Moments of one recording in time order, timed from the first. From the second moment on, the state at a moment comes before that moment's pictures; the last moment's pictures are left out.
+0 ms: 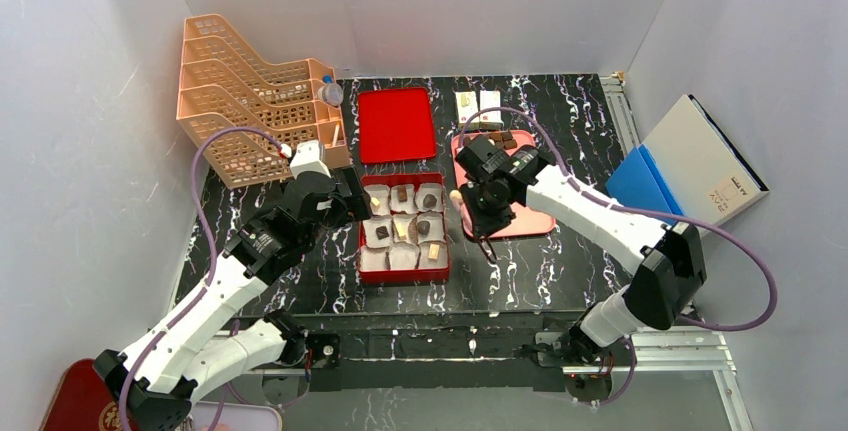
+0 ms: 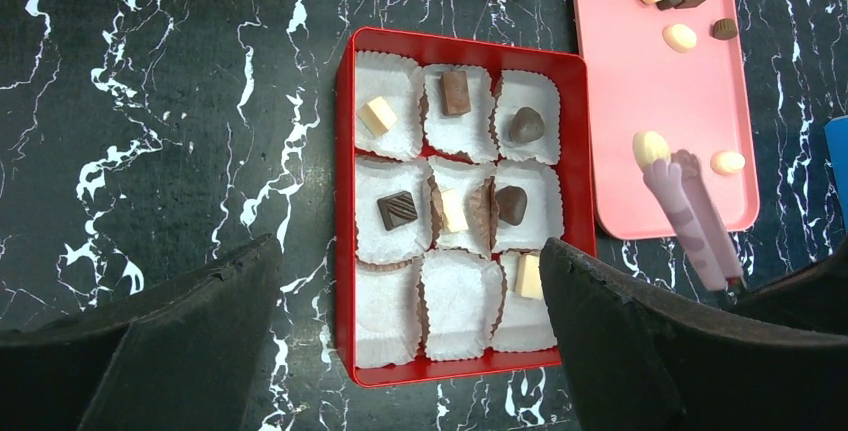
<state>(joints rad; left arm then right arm) -0.68 0.85 0.92 -0.68 -0.43 -0.63 0.78 1.51 1.33 -1.09 0.02 0.40</state>
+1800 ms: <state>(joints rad) -0.68 0.86 0.92 -0.68 -0.42 -0.70 1.14 1.68 1.50 -1.10 -0.08 0.48</state>
